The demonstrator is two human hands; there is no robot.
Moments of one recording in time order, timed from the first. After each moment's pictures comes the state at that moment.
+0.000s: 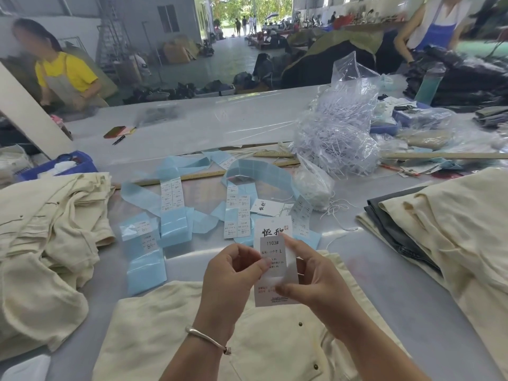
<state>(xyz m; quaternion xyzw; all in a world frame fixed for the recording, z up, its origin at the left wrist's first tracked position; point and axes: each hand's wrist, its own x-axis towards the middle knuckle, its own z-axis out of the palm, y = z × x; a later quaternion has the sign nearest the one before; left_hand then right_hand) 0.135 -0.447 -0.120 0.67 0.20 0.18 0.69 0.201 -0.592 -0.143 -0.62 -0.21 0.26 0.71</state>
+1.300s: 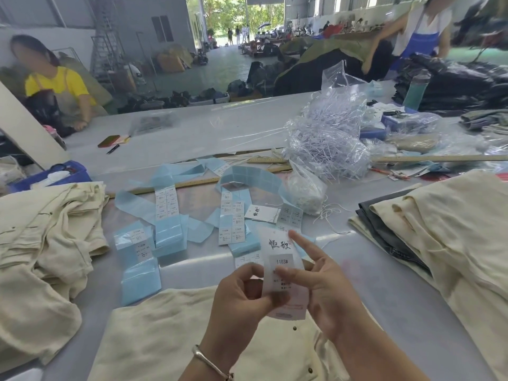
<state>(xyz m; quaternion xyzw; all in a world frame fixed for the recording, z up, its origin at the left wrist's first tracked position) 0.124 -0.469 -0.135 0.65 0.09 0.12 0.74 0.200 -0.595 -0.124 -0.47 -0.04 0.28 0.84</state>
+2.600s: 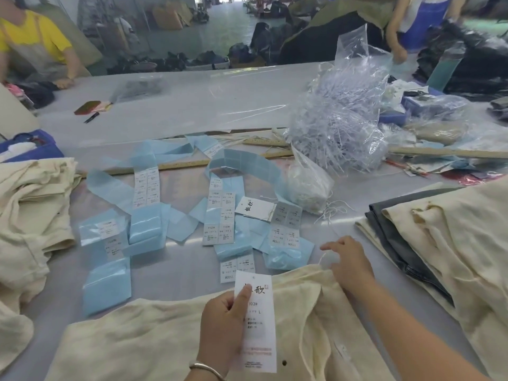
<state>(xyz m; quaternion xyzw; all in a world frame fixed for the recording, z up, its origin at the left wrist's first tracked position) 0.197 -0.441 -0.242 0.73 0.34 0.10 0.59 0.399 -0.641 -0.269 -0.96 -0.14 0.10 0.21</state>
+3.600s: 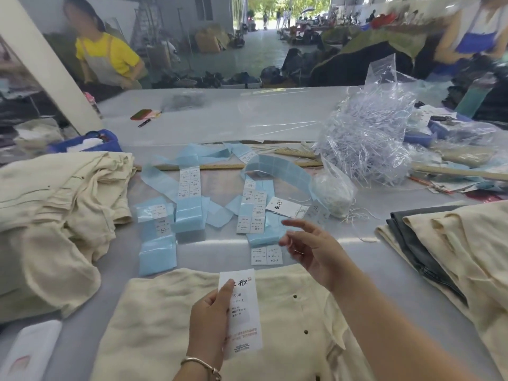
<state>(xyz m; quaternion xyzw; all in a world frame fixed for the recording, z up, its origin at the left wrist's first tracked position) 0.110 -0.421 -0.224 0.54 0.42 0.18 0.70 0.284 -0.547 -0.156 -0.52 -0.09 0.37 0.76</state>
